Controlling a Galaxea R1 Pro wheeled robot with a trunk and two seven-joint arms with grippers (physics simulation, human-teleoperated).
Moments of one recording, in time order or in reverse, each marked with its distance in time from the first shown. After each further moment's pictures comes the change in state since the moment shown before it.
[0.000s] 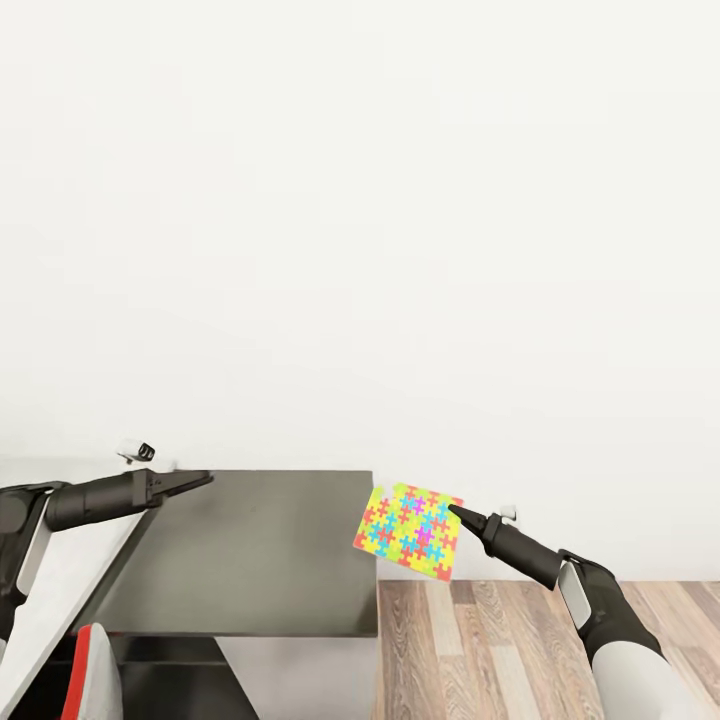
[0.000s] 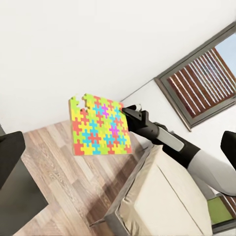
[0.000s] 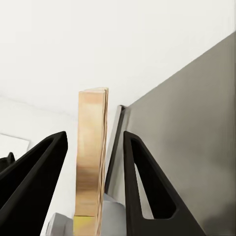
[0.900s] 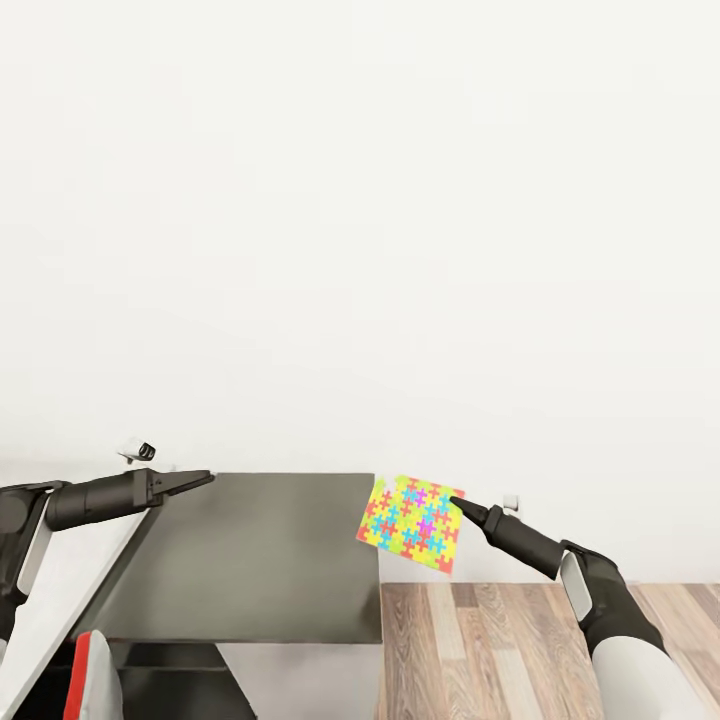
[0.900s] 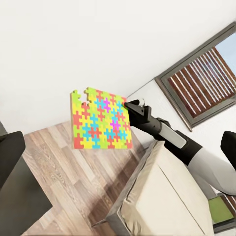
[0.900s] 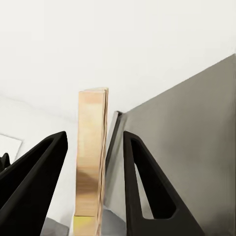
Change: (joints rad) left arm 0.001 -0.002 -0.001 -0.007 -0.002 0.000 0.000; right arm -0.003 0.006 0.006 -0.066 0.012 -0.003 -0.009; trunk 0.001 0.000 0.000
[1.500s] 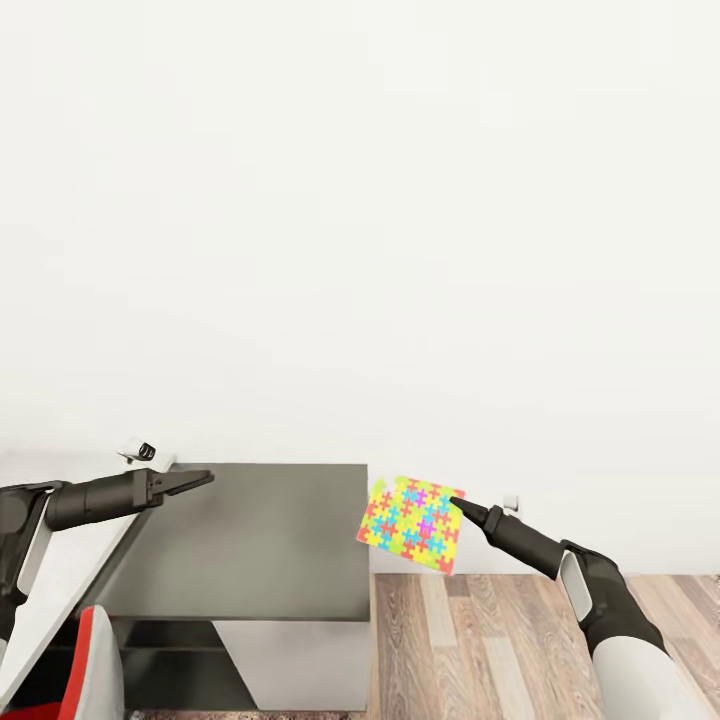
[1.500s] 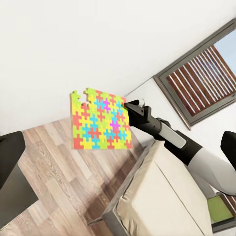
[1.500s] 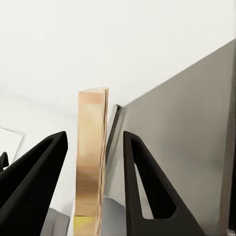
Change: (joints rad) left arm 0.000 0.000 0.000 0.000 0.000 0.000 0.000; right arm 0.000 -0.001 0.000 -0.001 0.004 -0.001 -0.001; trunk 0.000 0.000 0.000
